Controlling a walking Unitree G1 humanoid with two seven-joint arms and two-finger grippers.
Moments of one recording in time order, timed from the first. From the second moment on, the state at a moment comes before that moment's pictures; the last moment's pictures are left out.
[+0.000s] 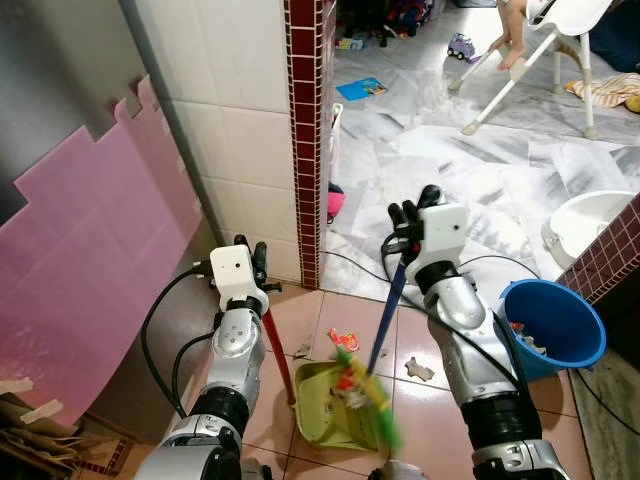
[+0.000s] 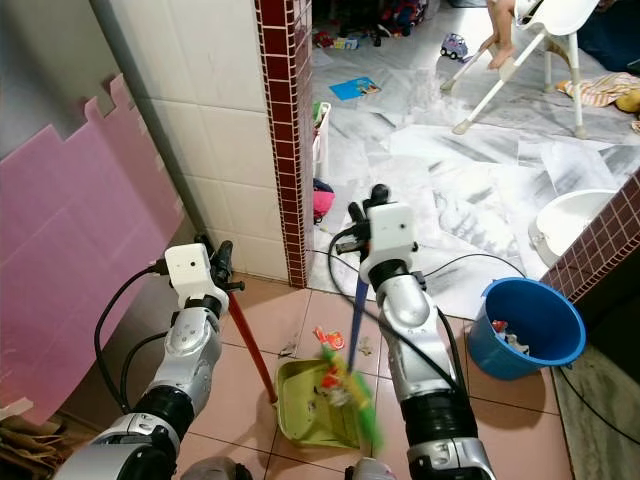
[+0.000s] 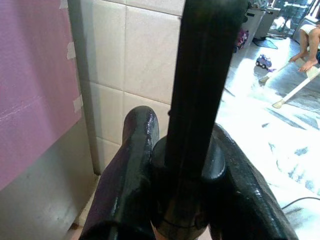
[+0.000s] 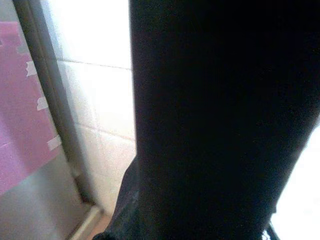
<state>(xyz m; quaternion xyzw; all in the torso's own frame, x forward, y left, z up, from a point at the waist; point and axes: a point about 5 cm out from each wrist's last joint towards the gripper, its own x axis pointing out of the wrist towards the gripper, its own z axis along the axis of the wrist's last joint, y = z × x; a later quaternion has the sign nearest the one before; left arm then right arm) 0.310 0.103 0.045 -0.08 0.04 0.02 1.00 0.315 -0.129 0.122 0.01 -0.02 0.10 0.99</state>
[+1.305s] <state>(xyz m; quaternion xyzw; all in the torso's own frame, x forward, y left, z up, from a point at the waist) 0.295 0.107 0.052 -0.10 0.04 -0.07 0.99 0.304 -0.168 0.150 -0.18 -0.13 0.03 0.98</state>
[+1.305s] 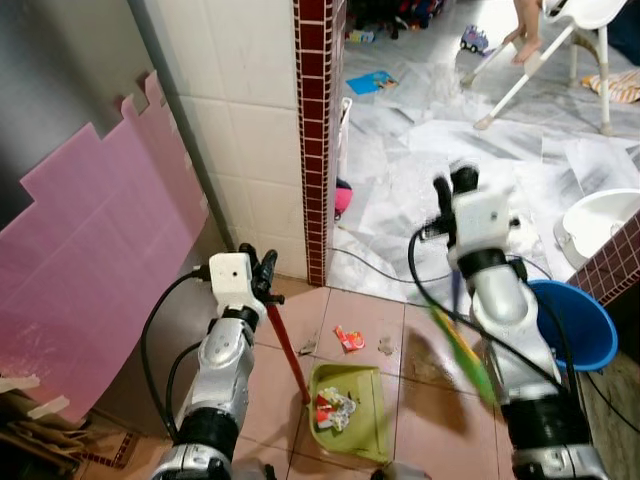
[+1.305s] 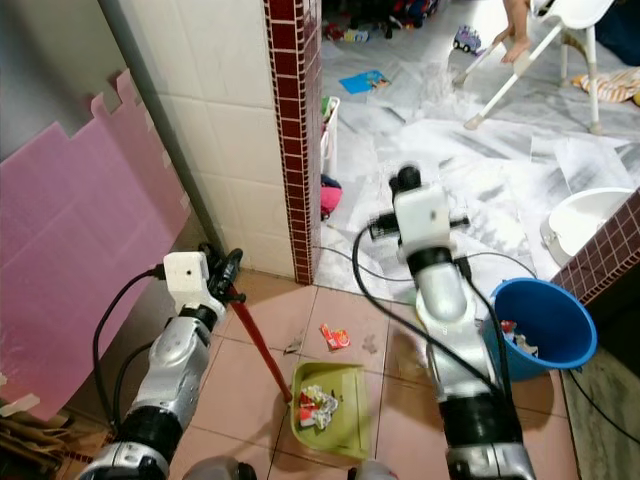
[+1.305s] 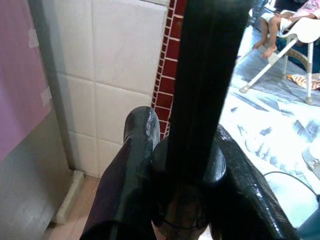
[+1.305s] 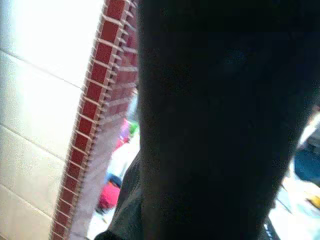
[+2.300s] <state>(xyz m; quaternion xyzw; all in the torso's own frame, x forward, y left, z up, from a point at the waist) 0.284 0.117 0.094 -0.09 0.02 -0.10 0.99 0.303 -0.172 0.135 -0.13 -0.10 0.00 0.99</state>
